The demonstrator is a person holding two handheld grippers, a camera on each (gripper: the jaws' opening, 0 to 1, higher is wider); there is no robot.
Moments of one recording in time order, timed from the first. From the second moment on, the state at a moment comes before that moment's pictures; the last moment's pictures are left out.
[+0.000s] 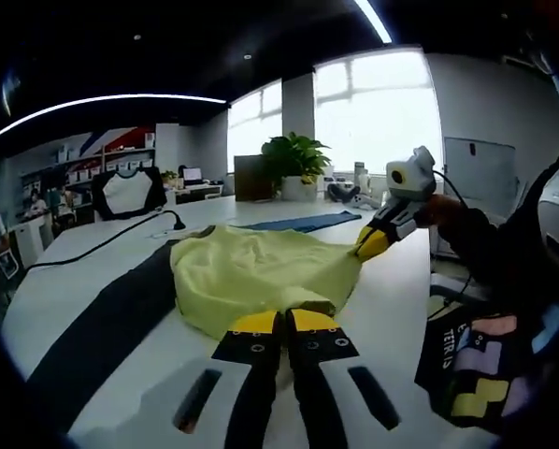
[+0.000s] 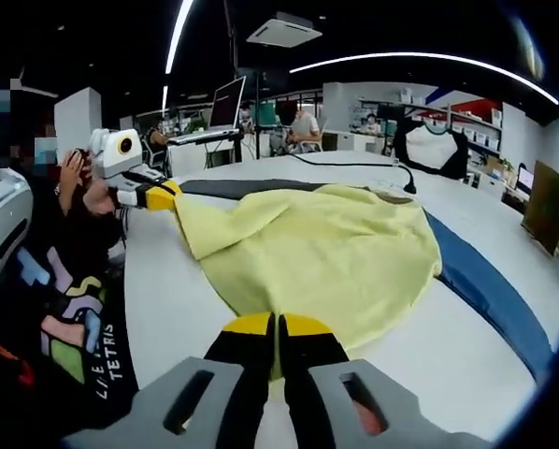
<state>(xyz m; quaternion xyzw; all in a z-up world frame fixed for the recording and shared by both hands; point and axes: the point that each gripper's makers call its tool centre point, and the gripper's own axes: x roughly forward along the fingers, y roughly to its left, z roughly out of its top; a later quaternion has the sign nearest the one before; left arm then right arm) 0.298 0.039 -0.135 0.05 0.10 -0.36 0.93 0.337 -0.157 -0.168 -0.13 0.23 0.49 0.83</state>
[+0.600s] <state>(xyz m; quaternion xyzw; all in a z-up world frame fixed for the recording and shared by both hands) 0.282 0.057 -0.154 0.05 0.14 -0.35 0.92 0.340 -0.230 -0.172 -0.12 0.26 0.43 0.85</state>
